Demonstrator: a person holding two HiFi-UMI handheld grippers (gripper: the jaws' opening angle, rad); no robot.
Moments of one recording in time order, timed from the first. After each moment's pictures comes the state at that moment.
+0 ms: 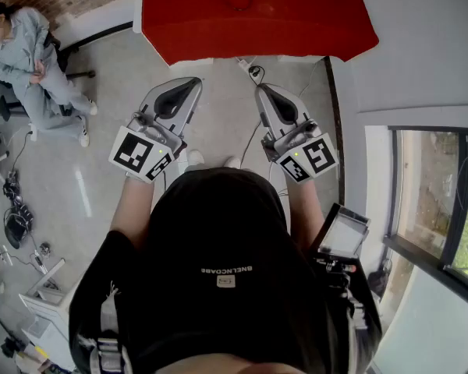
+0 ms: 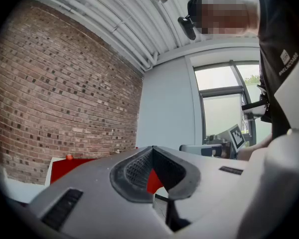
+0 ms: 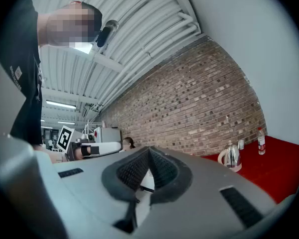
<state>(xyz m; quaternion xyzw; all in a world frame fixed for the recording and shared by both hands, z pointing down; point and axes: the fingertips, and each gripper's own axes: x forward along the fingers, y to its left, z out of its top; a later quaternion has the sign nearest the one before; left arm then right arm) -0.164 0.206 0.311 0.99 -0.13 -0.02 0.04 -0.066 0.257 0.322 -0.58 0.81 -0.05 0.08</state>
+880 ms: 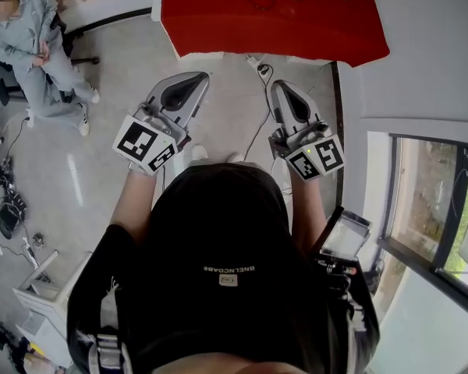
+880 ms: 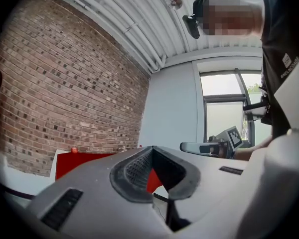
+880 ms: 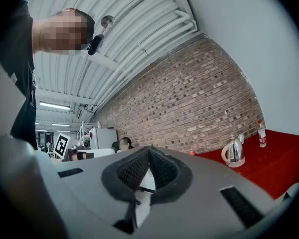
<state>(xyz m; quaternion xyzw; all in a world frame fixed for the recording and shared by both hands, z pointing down) -0.225 0.162 0.330 0.99 -0.13 -0.03 0.08 -0.105 0.218 0.328 -0.60 0.79 -0.07 0.09</state>
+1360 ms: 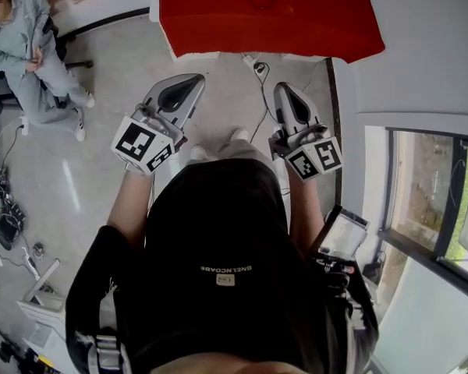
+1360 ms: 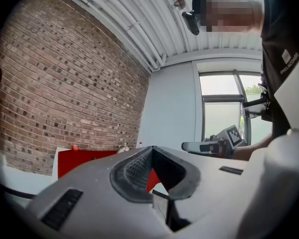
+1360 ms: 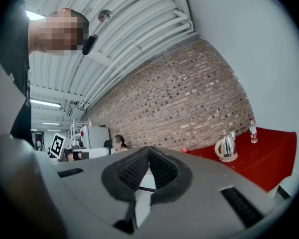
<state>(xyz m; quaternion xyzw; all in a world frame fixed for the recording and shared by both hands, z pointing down) -0.252 0.143 0.351 0.99 -0.11 -0.02 0.08 -0.117 0.210 0.349 -0.64 0.76 -0.08 0.08</state>
